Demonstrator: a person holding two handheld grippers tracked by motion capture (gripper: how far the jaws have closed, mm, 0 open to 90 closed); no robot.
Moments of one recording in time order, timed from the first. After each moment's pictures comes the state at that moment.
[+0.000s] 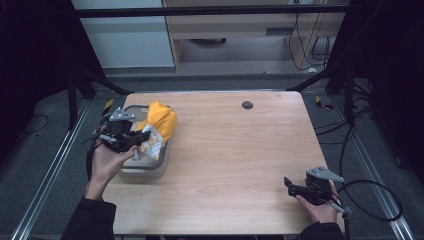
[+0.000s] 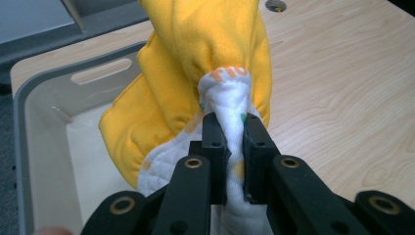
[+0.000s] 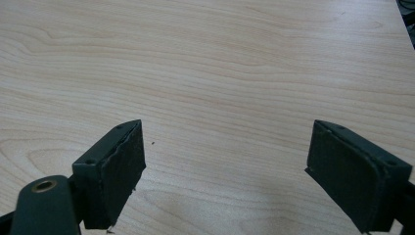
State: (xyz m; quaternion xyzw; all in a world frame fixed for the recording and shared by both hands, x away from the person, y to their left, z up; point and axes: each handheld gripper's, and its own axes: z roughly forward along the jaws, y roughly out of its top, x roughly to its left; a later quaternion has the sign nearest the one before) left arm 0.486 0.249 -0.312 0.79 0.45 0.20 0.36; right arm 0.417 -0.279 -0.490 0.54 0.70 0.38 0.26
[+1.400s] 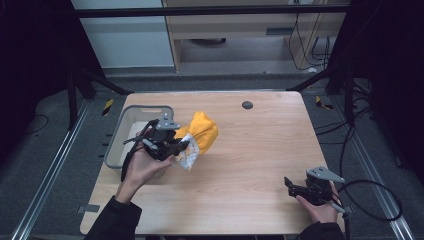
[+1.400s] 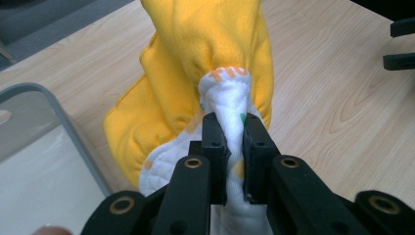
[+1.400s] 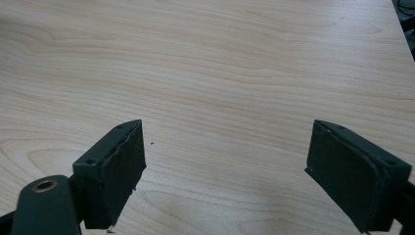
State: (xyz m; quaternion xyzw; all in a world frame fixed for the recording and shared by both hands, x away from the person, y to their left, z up) left arm 0.477 0.155 -0.320 0.86 0.34 0.16 0.35; right arm 0.416 -0.279 -0.489 0.54 0.71 0.38 0.27
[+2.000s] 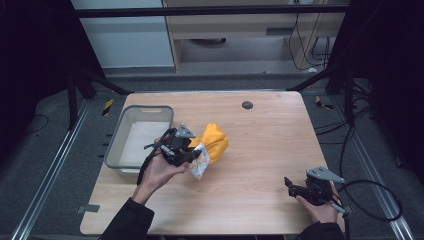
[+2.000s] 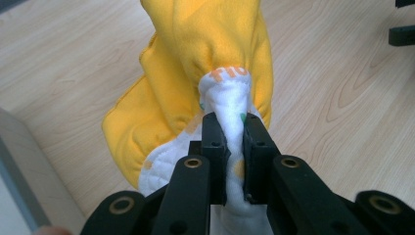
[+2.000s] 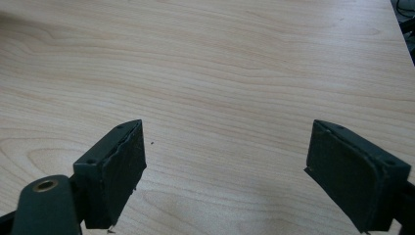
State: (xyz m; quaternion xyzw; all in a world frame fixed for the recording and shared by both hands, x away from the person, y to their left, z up) left arm 0.487 0.128 -0.361 0.87 0.33 0.13 0.34; right arm 0.416 -0.279 -0.489 0.53 0.71 0.38 0.27
